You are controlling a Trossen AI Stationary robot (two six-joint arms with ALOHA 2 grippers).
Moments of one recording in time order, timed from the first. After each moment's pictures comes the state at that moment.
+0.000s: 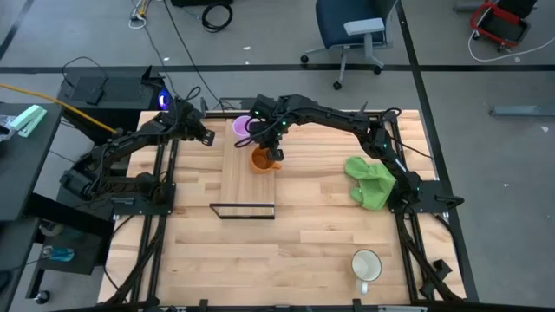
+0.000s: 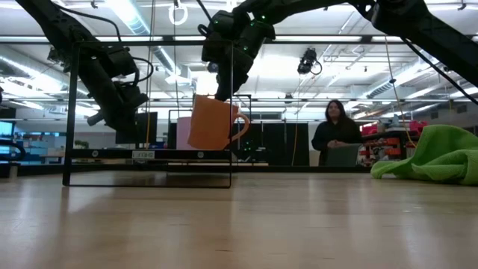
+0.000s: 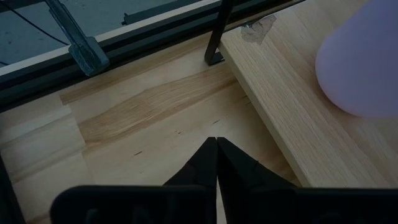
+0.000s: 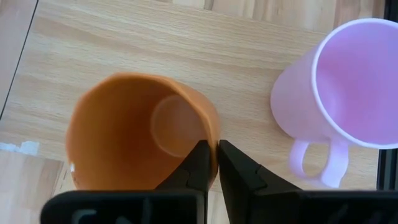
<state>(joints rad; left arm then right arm) 1.03 1.18 0.60 -0.31 0.09 -0.11 -0.33 2.26 2.28 -1.12 -0.24 -0.46</state>
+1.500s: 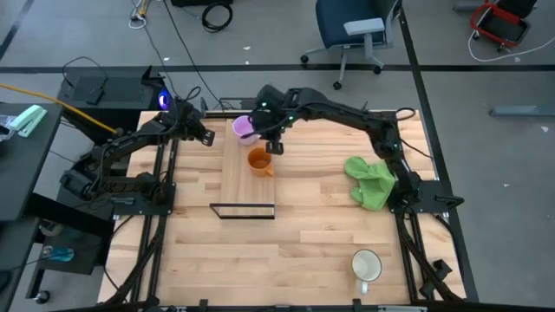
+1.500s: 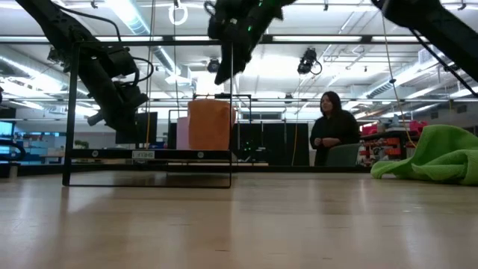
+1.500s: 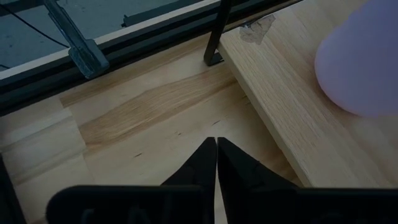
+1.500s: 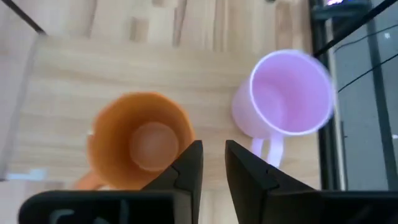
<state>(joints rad) 1.03 1.18 0.60 -0.30 0.09 -0.09 -0.32 2.15 2.28 -1.10 -0.15 -0.34</state>
